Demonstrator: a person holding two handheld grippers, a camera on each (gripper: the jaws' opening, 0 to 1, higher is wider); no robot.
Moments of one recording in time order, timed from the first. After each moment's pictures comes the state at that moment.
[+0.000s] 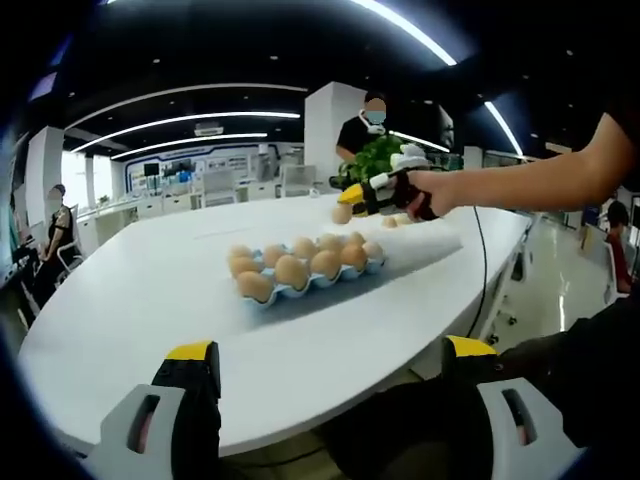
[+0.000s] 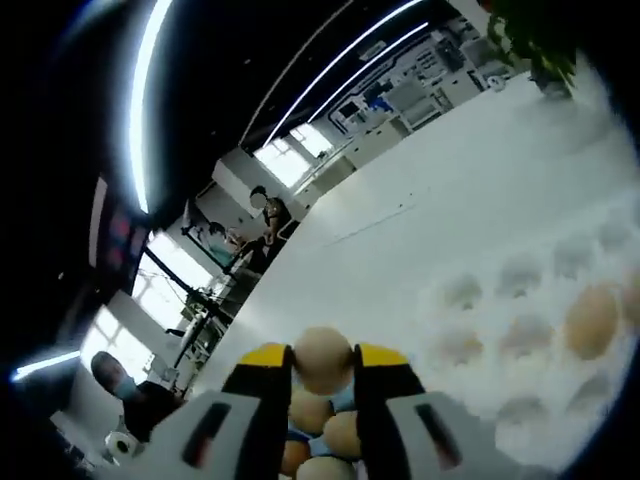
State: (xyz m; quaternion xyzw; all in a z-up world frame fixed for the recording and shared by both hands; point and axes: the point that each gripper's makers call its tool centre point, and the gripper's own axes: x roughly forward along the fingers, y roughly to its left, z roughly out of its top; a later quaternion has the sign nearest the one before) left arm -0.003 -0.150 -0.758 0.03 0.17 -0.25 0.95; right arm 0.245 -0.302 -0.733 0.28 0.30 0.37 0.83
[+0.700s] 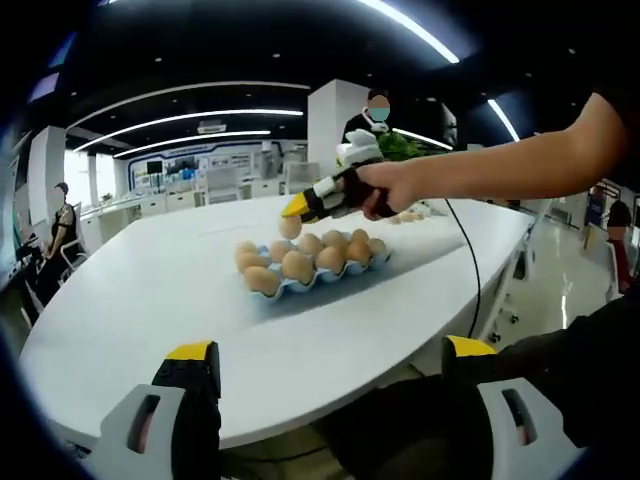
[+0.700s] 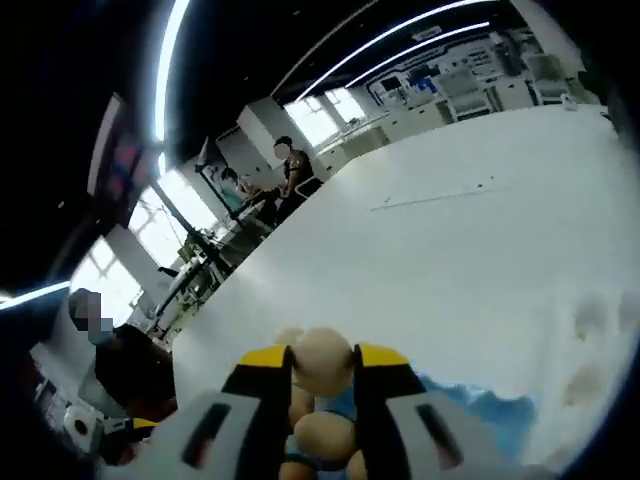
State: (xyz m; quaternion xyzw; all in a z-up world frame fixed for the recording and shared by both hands) left arm -0.010 -0.141 -0.762 0.03 0.17 -0.24 0.95; right arm 0.249 -0.201 -0.749 0.12 0.32 0.43 0.84
